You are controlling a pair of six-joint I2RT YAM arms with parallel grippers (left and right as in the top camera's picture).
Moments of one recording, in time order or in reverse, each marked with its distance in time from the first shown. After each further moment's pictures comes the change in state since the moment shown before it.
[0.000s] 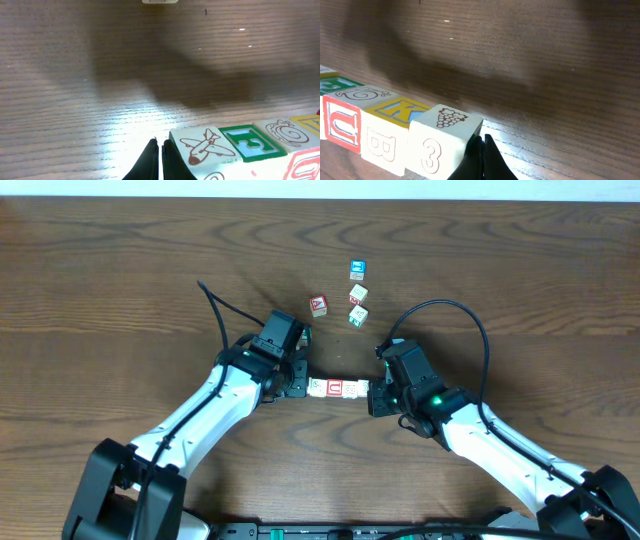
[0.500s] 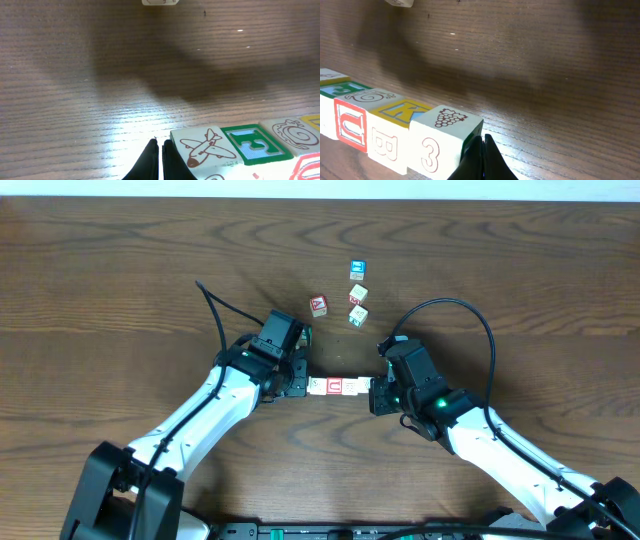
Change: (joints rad) left arm 0.000 -0.011 0.000 -0.002 -0.002 0.000; right arm 0.000 -0.040 0.000 0.000 0.010 0.000
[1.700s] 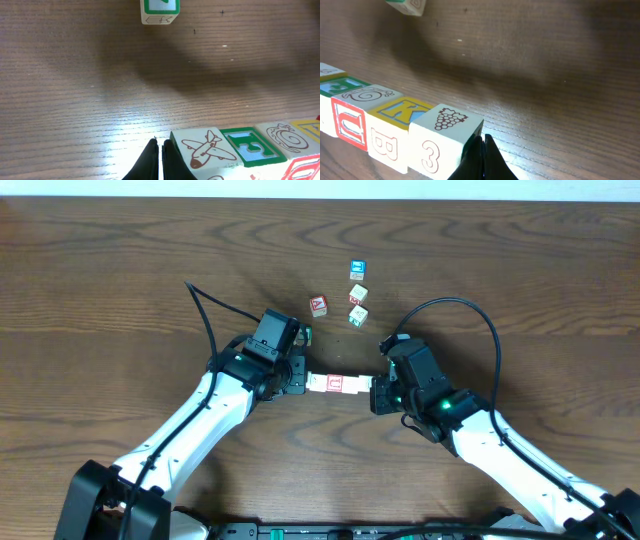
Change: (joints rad) left arm 0.000 -0.063 0.000 0.000 -0.010 -0.019; right arm 0.000 -0.045 0.010 -0.026 -0.004 0.008
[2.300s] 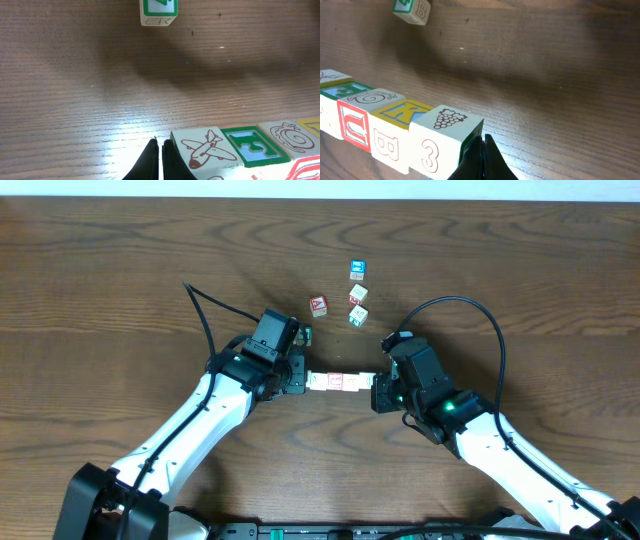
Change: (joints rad) left arm 0.000 -0.011 0.000 -0.002 0.002 -0.007; right arm 0.000 -0.022 0.009 -0.006 0.014 0.000
